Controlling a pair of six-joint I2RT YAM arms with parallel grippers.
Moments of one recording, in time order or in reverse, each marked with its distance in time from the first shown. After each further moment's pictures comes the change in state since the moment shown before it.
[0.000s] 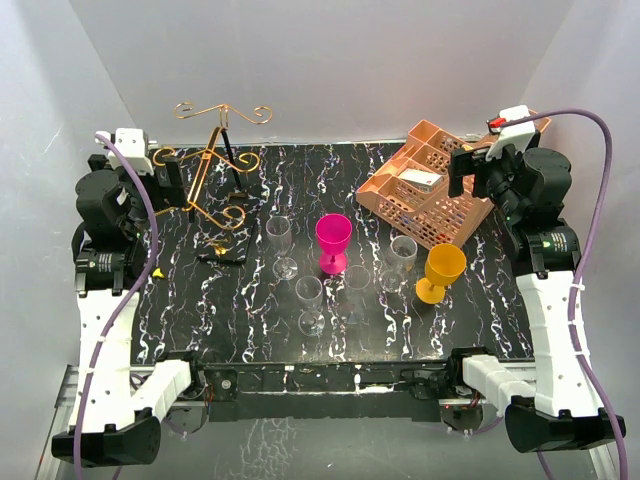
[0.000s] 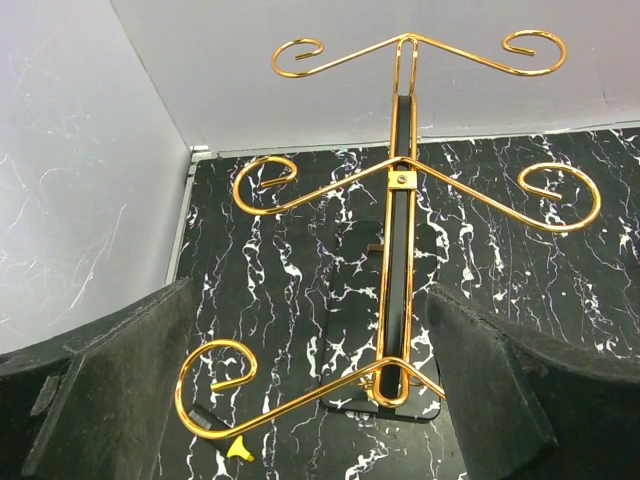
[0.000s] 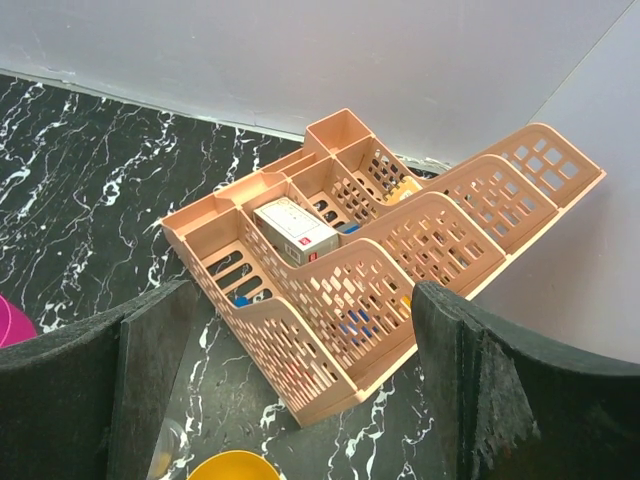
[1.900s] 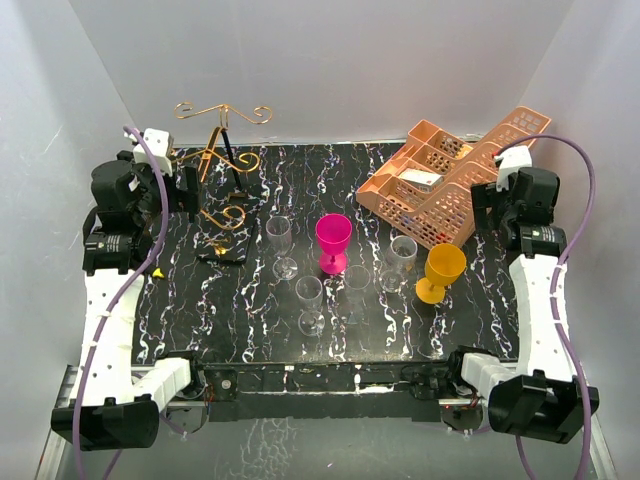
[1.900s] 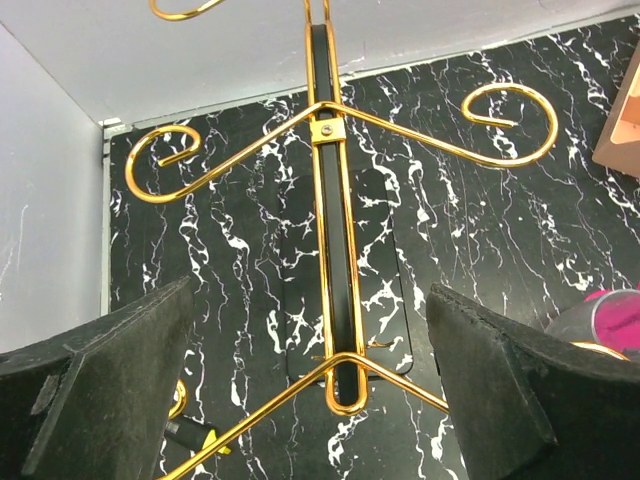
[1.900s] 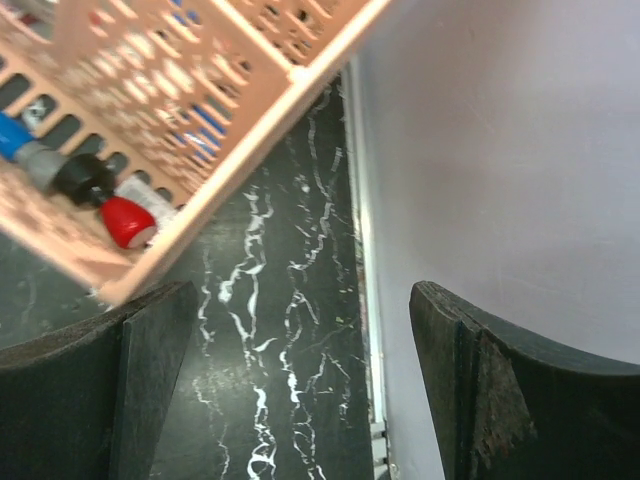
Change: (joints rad) left arm -0.005 0.082 -0.013 -0.036 0.169 0.051; right arm -0.224 0.041 -0.237 -0.096 0.150 -0.179
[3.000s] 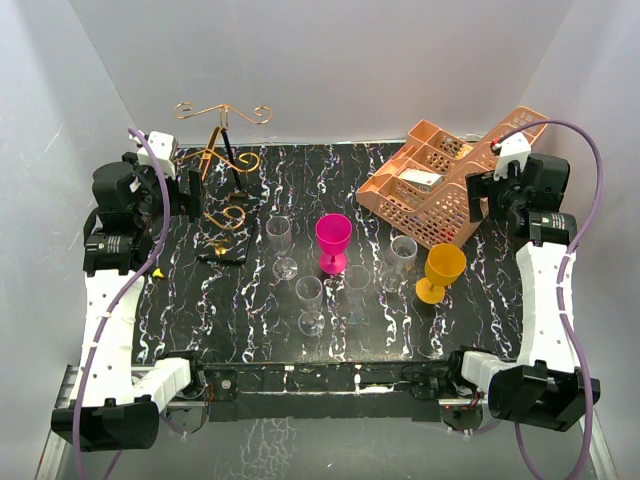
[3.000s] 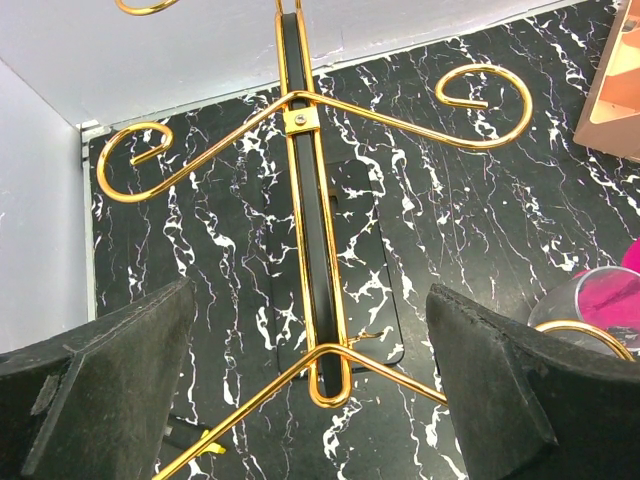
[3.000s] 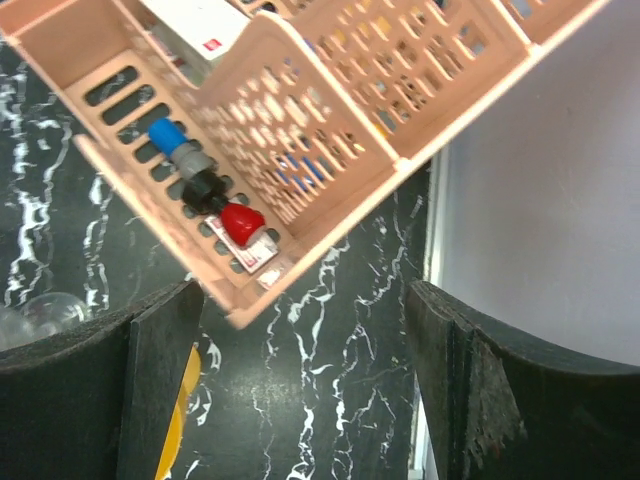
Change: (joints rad) left arm 0.000 0.000 -0.007 -0.026 0.058 0.024; right arm -0.031 0.069 0.138 -0.088 -0.255 0.006
